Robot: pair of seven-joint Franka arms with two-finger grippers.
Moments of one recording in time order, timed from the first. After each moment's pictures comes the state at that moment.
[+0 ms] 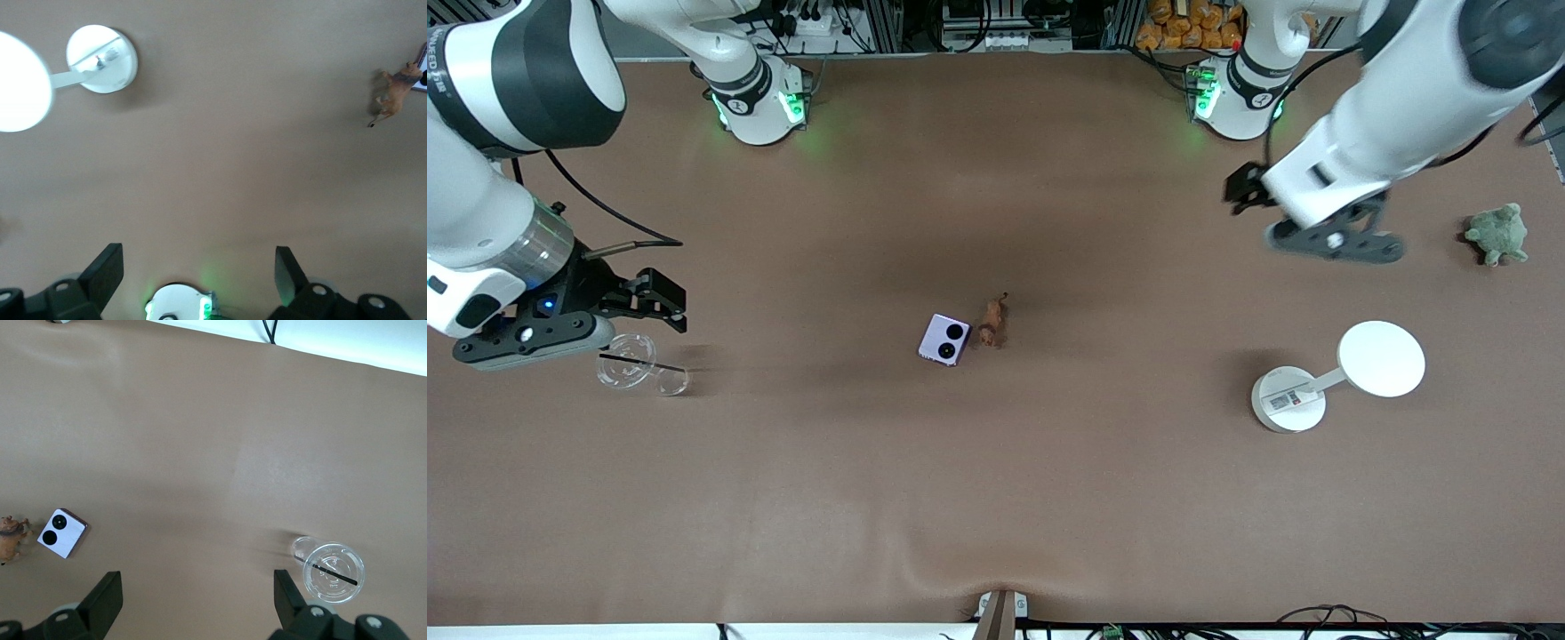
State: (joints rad) left arm -0.15 0.13 -0.25 -1.50 -0.01 1.45 -0.23; right arm 0.17 0.20 -0.01 -1.47 0.03 1.79 -0.07
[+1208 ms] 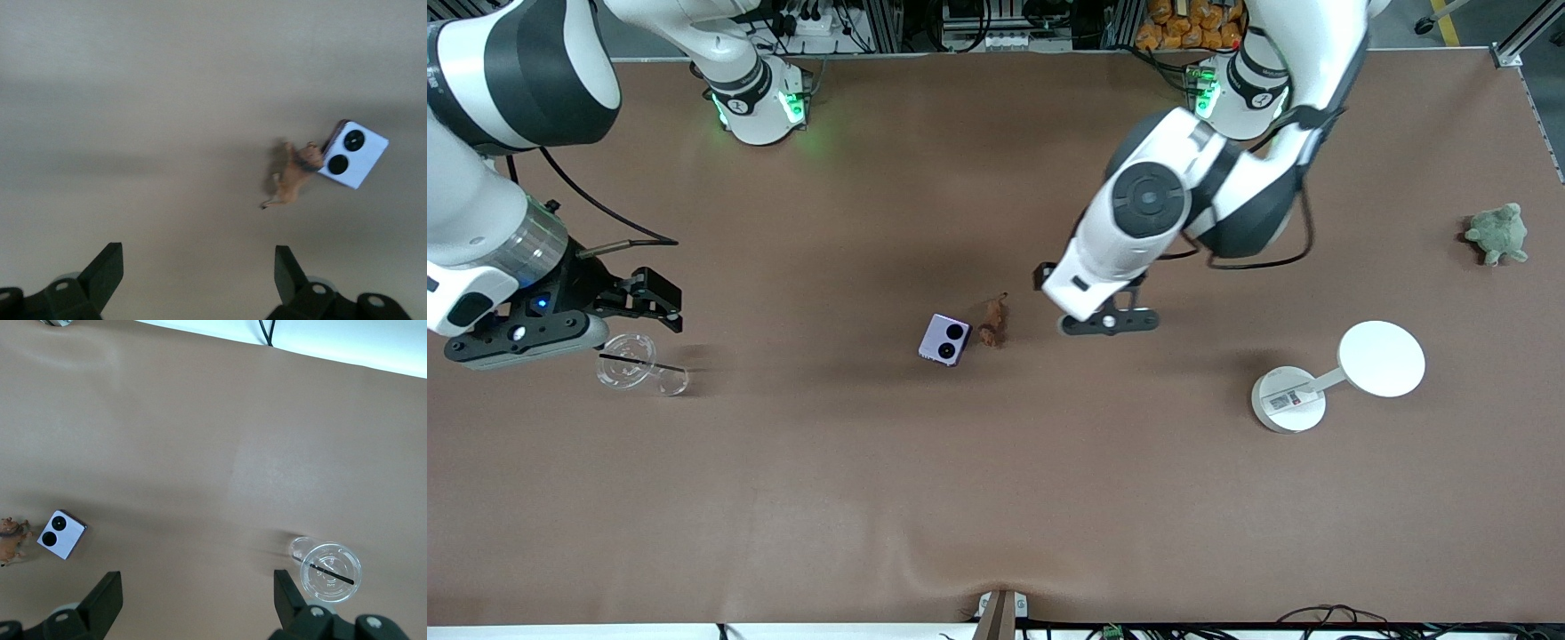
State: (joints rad) left arm -0.40 0.49 -0.31 -1.50 -0.01 1.91 -0.77; right arm 0.17 0.20 -0.01 -1.46 0.03 1.79 -0.07
